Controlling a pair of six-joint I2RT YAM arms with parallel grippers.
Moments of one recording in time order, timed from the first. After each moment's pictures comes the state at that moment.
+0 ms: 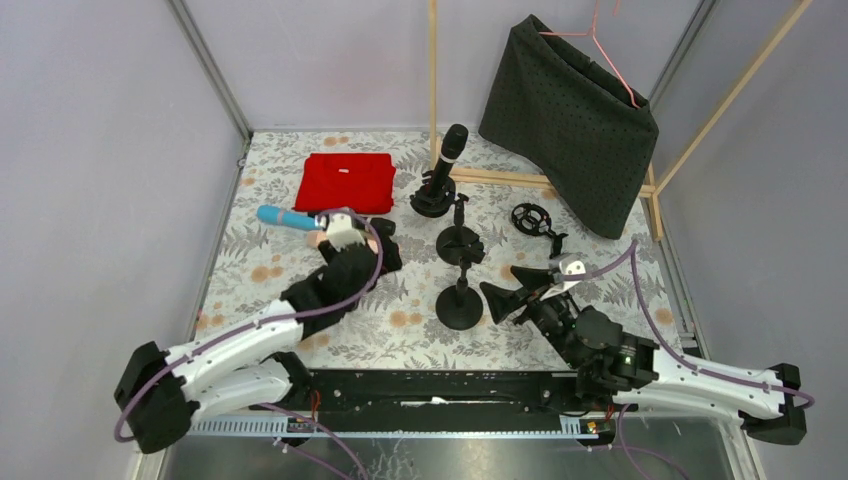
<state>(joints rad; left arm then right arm) -0.91 0.95 0.57 -0.16 -0.67 -0.78 1.30 0.44 0.37 0.07 0.71 0.26</state>
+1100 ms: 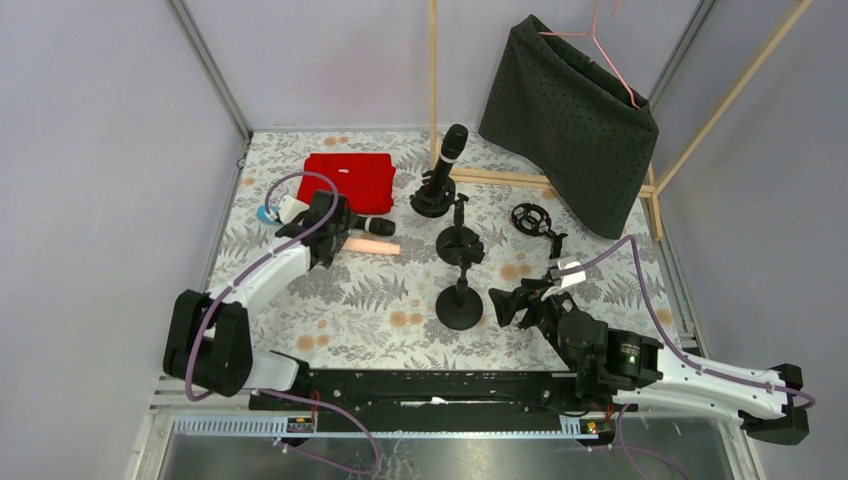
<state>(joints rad) -0.31 1.34 0.83 -0.40 -0.40 -1.25 1.30 0.40 0.40 -0.25 0.79 0.48</state>
